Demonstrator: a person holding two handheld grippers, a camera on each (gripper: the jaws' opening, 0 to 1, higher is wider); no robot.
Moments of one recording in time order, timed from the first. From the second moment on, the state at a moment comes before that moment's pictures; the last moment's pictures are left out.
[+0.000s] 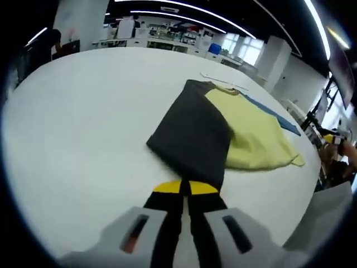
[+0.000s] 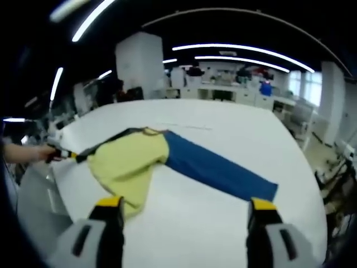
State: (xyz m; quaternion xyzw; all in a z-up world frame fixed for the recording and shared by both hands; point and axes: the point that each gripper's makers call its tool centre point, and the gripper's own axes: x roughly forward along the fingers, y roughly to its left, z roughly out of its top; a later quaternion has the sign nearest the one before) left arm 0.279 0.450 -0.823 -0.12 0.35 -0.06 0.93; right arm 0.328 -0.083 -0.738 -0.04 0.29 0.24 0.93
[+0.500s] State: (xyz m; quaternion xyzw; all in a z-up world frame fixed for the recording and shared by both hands) left arm 0.261 0.562 -0.775 -0.11 0.26 0.05 0.96; right arm 0.320 -0.056 -0.715 -0.05 0.27 0.24 0.93
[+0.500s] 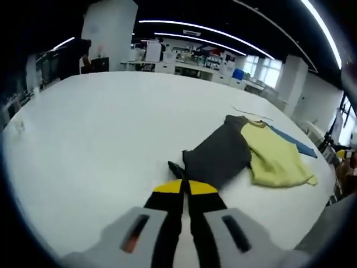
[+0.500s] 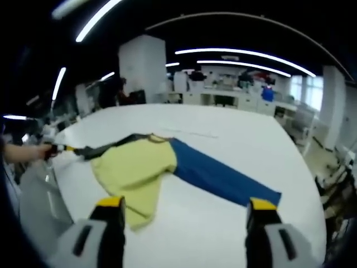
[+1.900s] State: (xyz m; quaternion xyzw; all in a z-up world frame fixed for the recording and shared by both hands) left arm 0.331 0.684 -0.840 -0.18 0.24 0.10 0.95; right arm 0.239 -0.056 -0.694 -0.05 0.33 0.13 0.94
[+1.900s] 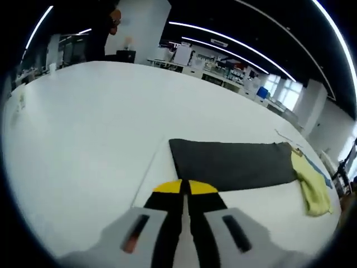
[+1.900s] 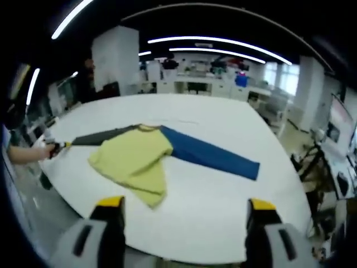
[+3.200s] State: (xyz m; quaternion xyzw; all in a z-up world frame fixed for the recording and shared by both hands) left arm 0.289 0.553 -0.773 -0.21 0.19 -0.10 0.95; right arm 0.229 -0.059 -0.730 0.01 0.32 0.16 0.93
